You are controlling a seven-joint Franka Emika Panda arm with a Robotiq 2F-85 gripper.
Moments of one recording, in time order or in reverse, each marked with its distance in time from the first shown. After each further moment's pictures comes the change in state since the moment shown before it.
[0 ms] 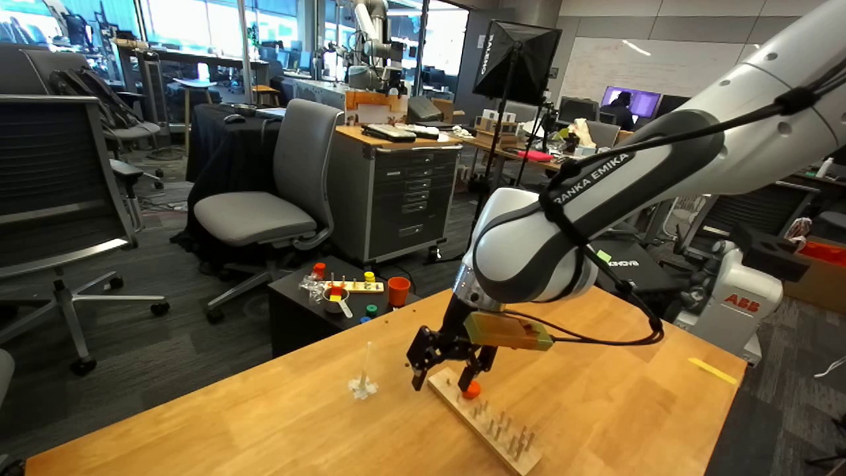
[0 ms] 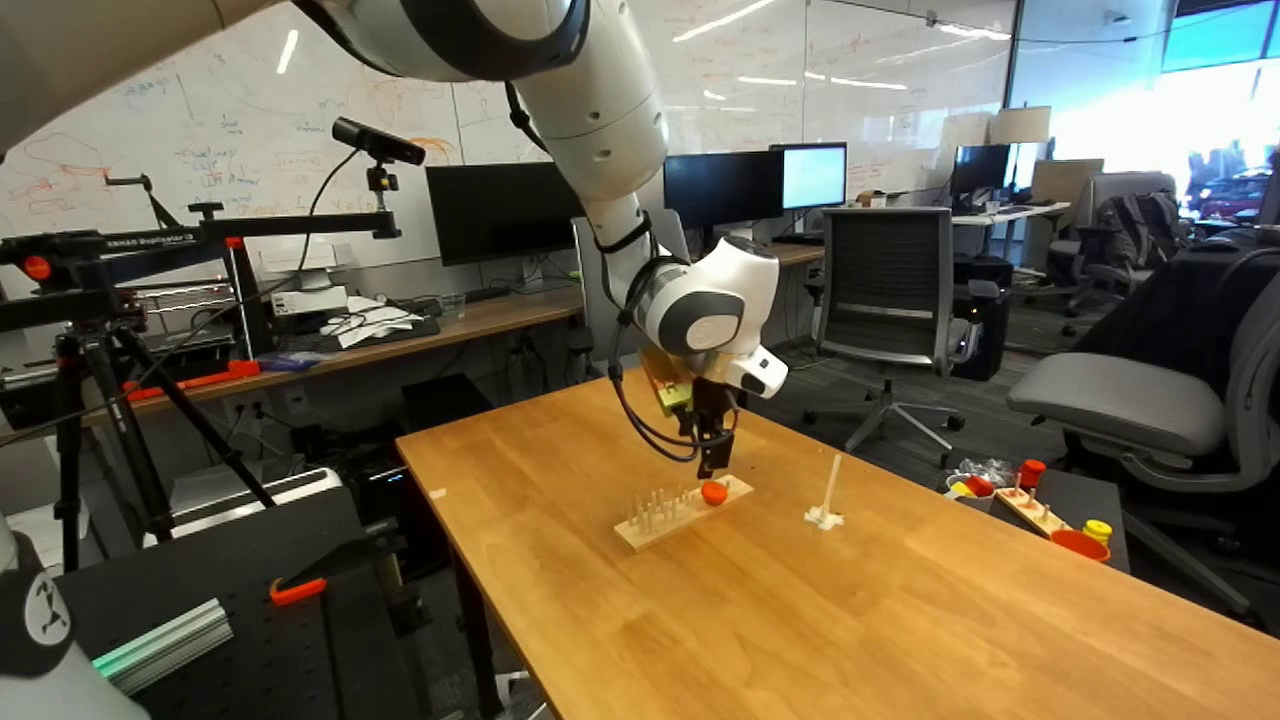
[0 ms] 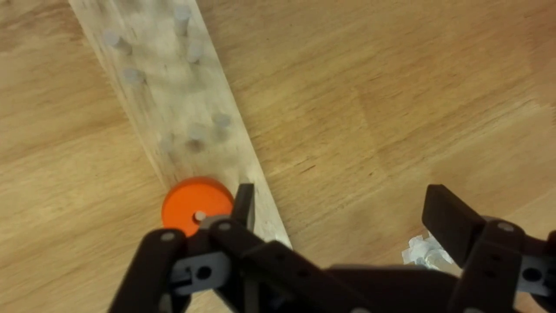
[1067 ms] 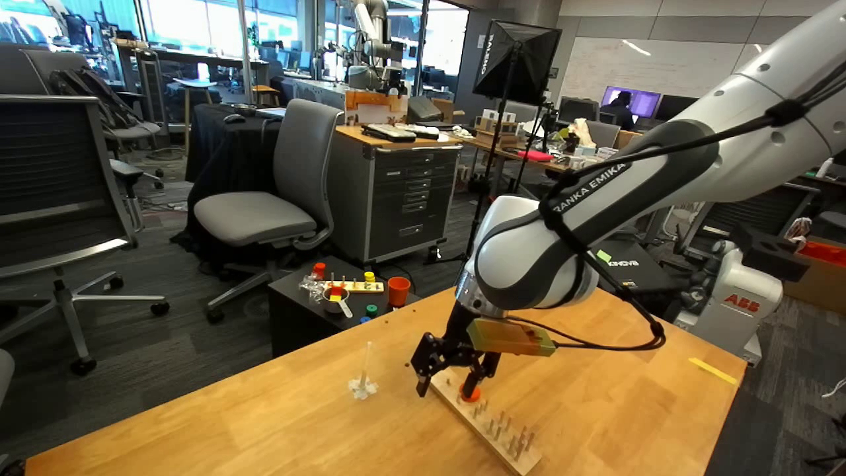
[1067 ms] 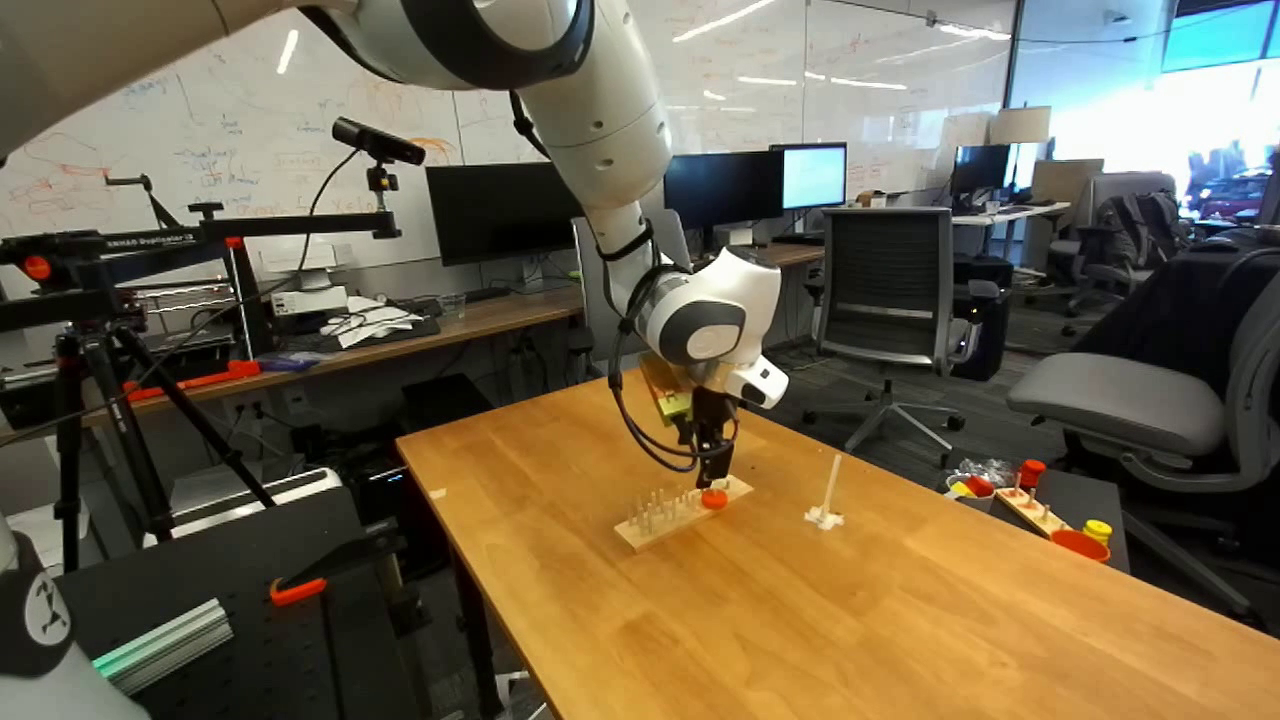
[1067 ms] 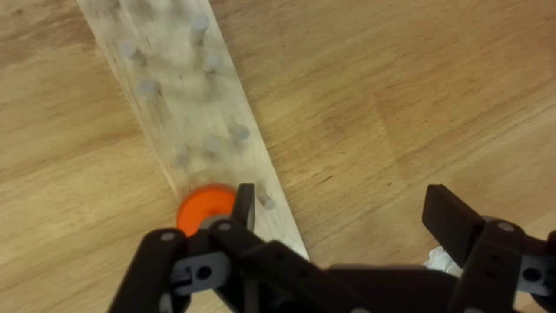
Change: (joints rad) arm -0.008 0.018 0.000 0.000 0.000 -0.002 0.000
